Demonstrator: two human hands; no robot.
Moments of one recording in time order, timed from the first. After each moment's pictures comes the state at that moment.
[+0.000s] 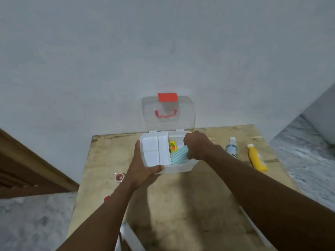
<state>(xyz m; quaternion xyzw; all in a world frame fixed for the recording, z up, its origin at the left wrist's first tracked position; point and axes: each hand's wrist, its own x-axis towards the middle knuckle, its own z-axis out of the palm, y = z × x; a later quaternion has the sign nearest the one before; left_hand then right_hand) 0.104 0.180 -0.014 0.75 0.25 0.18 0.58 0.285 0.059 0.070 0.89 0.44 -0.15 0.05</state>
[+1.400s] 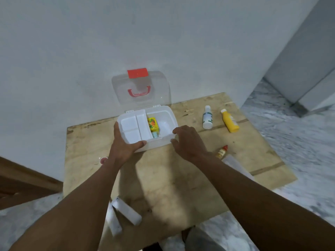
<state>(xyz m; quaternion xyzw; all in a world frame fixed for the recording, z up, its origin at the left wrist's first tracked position) 0.103 0.181 -0.011 0.76 0.28 0.16 0.56 0.212 -0.019 0.044 0.93 0.32 -0.10 -0.17</state>
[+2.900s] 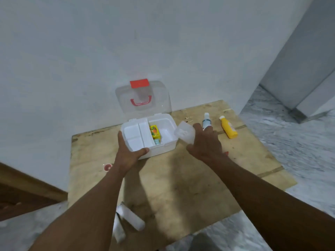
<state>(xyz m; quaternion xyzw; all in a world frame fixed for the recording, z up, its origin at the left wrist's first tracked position) 0.099 0.164 -0.004 0.73 0.30 0.15 0.60 0.219 -0.052 0.064 0.97 0.19 -0.05 -0.11</state>
